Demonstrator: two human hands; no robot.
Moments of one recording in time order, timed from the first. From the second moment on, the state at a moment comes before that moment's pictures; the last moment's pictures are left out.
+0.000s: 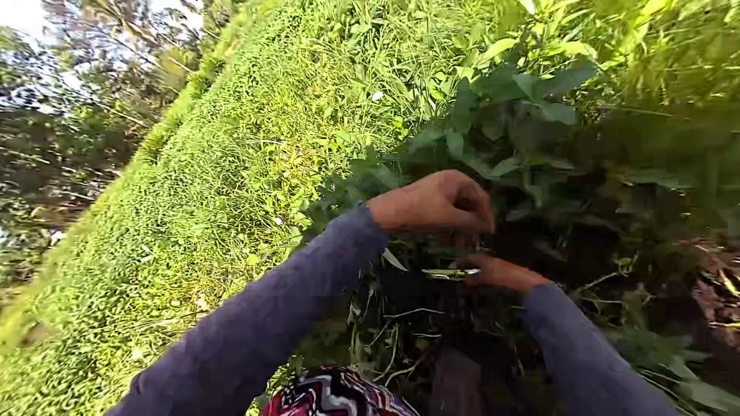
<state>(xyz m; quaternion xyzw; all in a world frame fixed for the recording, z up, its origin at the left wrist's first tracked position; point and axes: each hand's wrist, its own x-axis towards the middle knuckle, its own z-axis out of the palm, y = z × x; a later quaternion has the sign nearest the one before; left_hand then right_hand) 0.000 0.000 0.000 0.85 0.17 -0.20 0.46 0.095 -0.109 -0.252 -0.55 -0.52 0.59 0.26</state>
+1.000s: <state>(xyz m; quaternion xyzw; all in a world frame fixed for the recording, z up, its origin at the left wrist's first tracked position) -0.250 0.007 -0.291 0.66 0.69 0.09 0.28 0.093 -0.106 -0.277 -0.64 -0.48 0.54 0.25</state>
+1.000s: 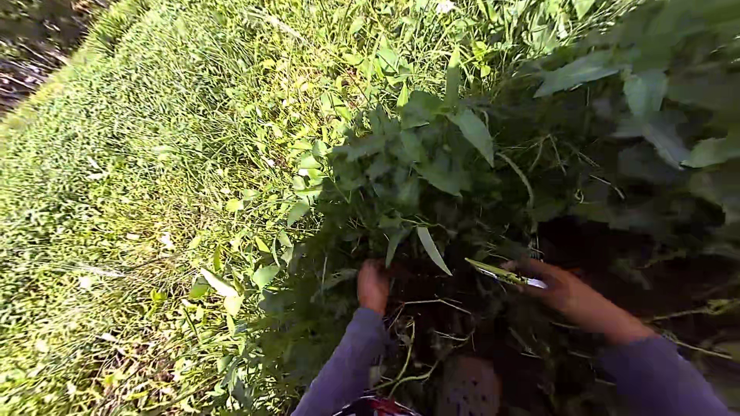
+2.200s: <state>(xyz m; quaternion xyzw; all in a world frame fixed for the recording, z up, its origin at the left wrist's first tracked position) -0.273 0.013 -0.256 0.65 0.72 -0.05 0.22 0.007 -0.068 -0.246 -0.63 -0.55 0.50 0.21</state>
